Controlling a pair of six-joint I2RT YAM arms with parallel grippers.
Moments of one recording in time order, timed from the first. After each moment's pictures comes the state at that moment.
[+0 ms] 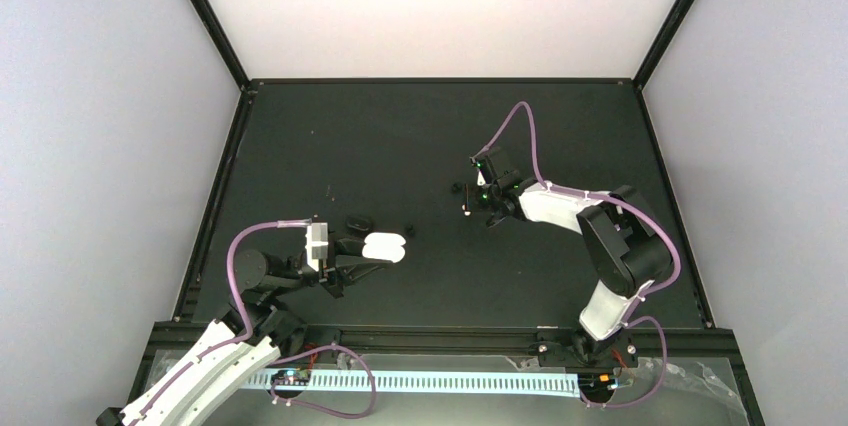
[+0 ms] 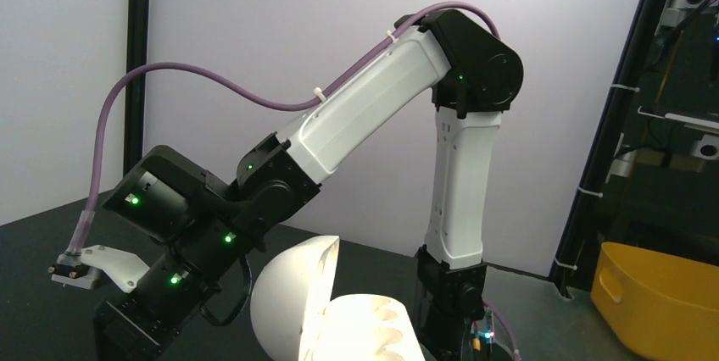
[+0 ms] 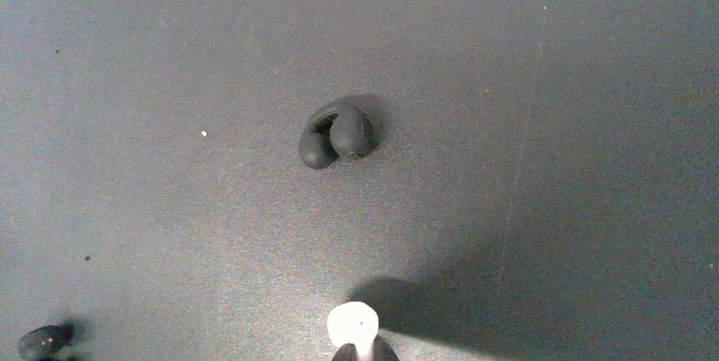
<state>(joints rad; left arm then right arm) -0.66 0.25 0.28 0.26 0.66 -0.38 0.56 1.72 0.90 -0.11 -0.07 0.47</state>
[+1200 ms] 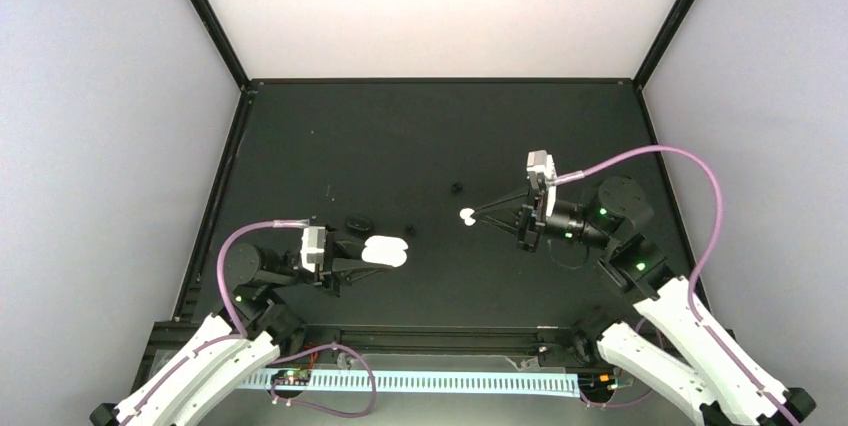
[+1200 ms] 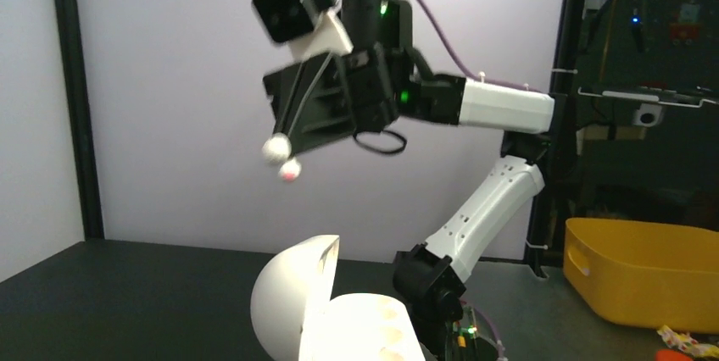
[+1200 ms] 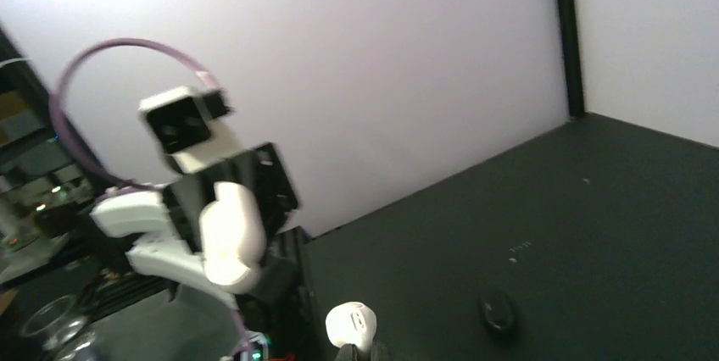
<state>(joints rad) -0.66 0.31 0.36 0.31 0.77 -0.31 0.59 0.69 0.74 -0.03 -0.71 0.40</state>
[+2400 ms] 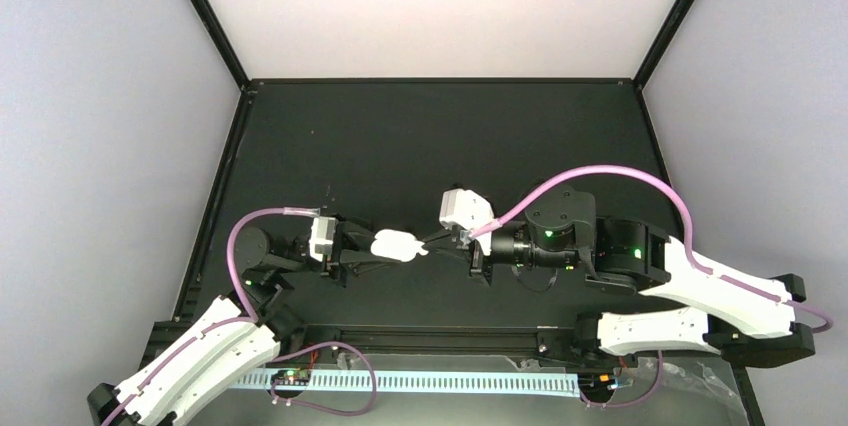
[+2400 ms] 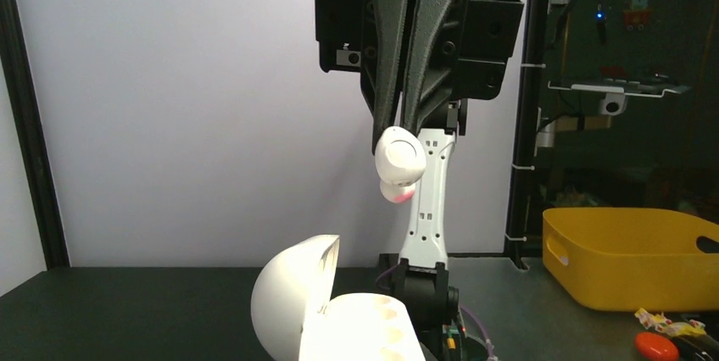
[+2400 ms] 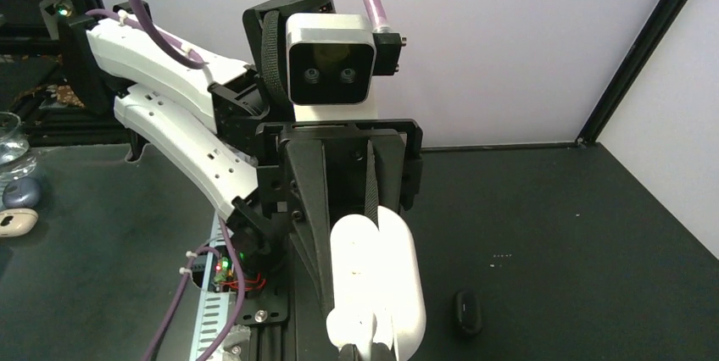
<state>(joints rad) -0.66 0.50 0.44 0.44 0.87 -0.30 1.33 1.01 1.35 -0.60 -0.06 -0.08</state>
